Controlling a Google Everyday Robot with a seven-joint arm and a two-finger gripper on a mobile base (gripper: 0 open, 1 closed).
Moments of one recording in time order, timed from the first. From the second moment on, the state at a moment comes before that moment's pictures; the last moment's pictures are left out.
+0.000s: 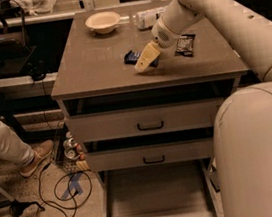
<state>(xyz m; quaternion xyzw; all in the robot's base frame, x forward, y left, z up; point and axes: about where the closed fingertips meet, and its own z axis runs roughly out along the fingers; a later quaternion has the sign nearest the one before) 0.759 -0.071 0.823 -0.48 0.82 0.16 0.28</state>
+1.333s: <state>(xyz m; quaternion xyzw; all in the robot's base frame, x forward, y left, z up) 0.759 -0.059 0.821 -0.47 0.83 0.16 0.26</state>
